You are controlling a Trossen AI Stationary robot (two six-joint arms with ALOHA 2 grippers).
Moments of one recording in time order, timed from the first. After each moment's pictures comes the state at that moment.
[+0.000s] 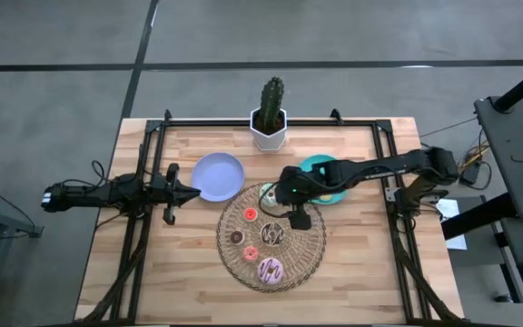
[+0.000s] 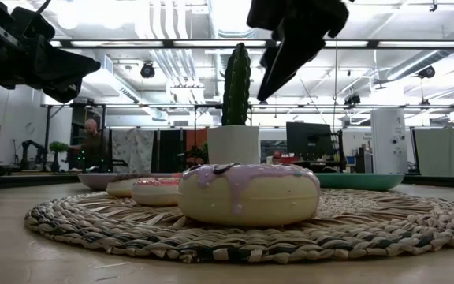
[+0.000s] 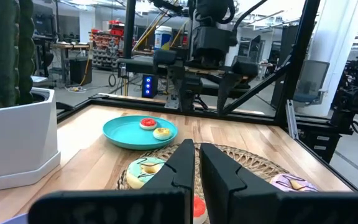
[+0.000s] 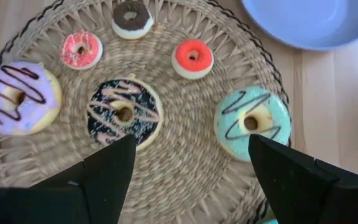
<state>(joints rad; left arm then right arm) -0.03 0.02 0.01 0.03 -0.08 -0.11 0.05 1.66 1.31 -0.66 -0.03 -0.03</state>
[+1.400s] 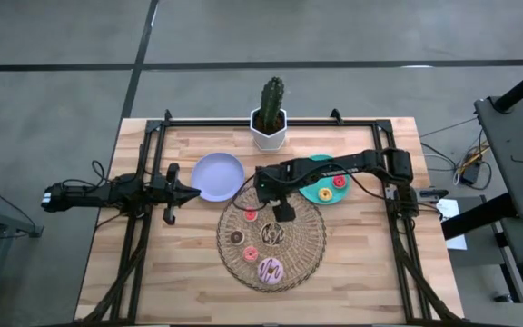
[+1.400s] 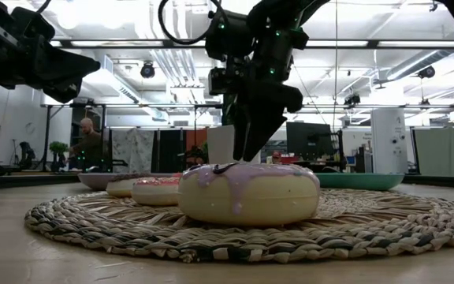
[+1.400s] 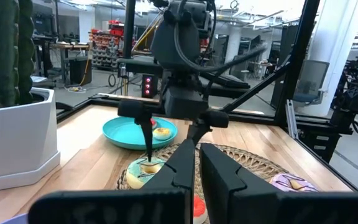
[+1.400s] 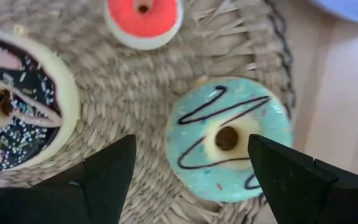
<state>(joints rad) -0.03 0.02 0.01 0.03 -0.07 -0.11 -0.06 2.01 1.51 -0.75 -0.03 -0.25</state>
